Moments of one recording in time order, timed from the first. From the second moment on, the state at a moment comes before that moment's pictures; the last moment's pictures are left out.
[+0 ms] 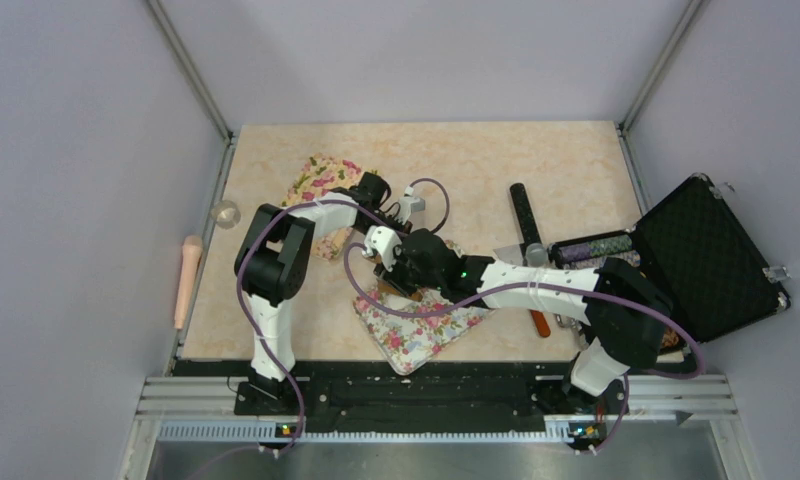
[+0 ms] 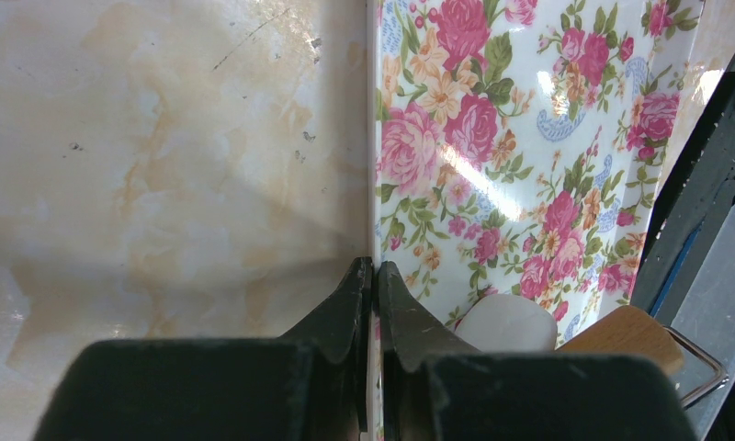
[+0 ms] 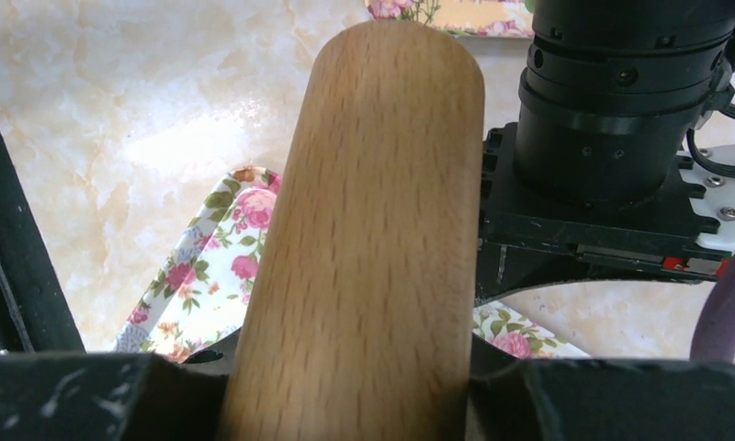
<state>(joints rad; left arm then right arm) -0.44 2.03 1.34 -0.56 0.74 0.23 1.05 1.60 1.01 0.03 0.00 -0.16</state>
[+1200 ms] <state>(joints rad) -0.44 2.03 1.34 -0.56 0.74 0.24 1.01 1.58 0.84 0.26 -0.09 -0.22</state>
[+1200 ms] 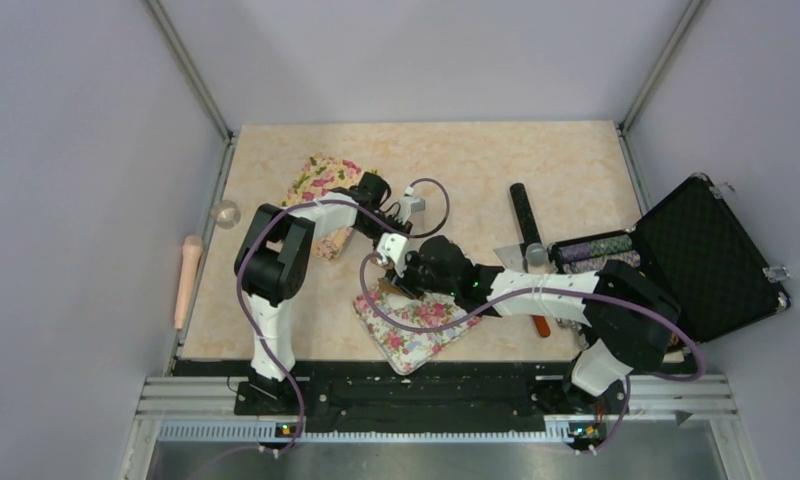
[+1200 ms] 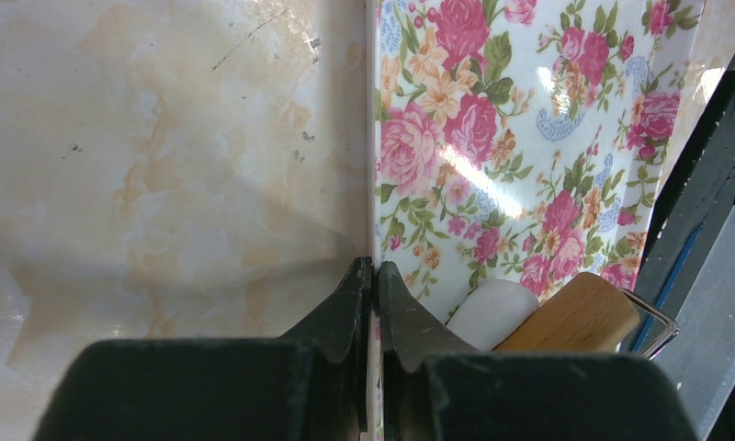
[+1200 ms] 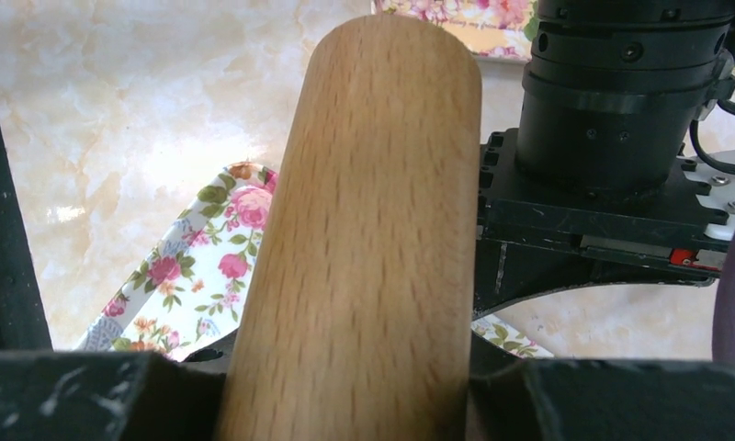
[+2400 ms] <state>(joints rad) -0.43 2.03 1.34 -0.57 0.74 0.24 0.96 1.62 0.74 0.49 -0.29 -0.21</state>
